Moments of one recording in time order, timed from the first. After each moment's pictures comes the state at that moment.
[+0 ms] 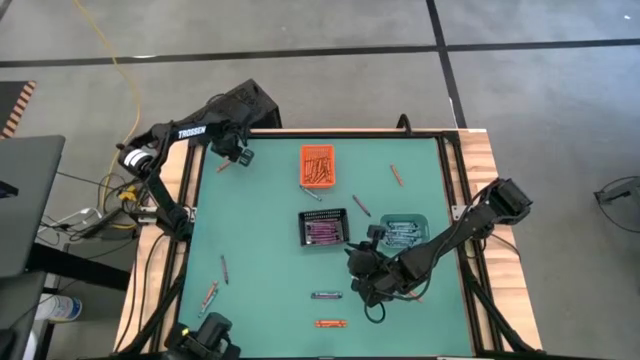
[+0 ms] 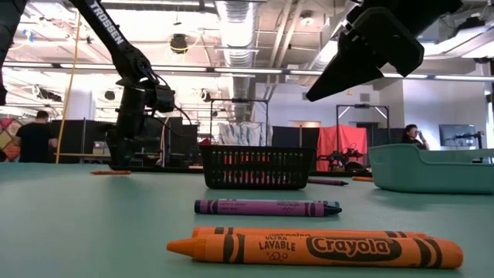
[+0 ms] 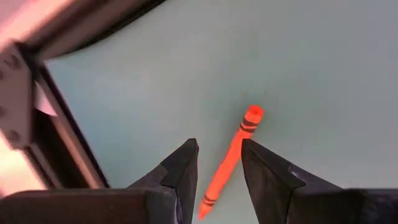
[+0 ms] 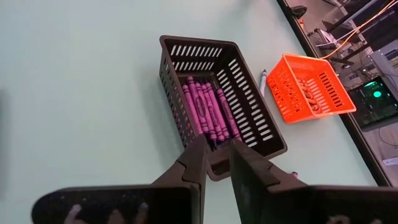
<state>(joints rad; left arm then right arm) 1.02 1.72 1.04 -0.73 -0.29 -0.12 0.55 1.74 1.12 -0.47 0.91 0.41</state>
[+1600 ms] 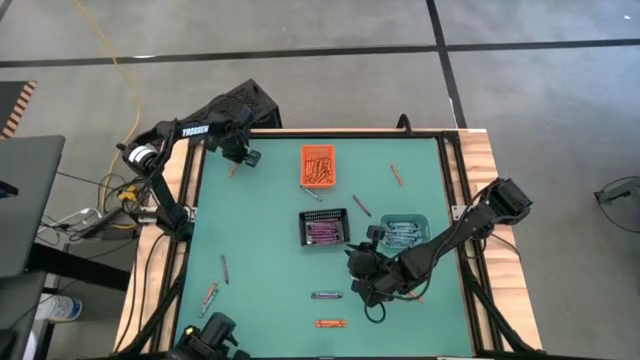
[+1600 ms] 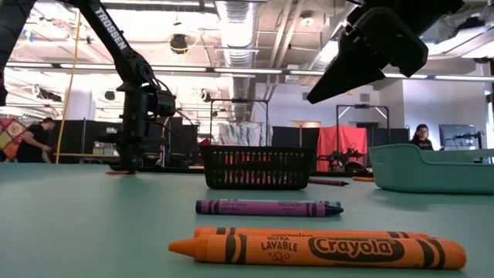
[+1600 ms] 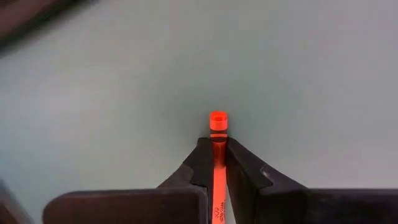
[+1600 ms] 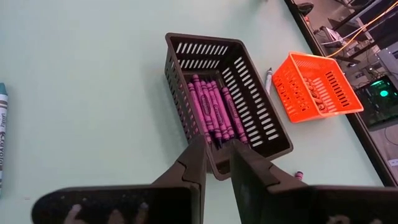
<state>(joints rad) 1.02 1.77 1.04 -0.71 -0.06 -0.13 0.55 1.74 1.12 -0.47 0.89 0.41</state>
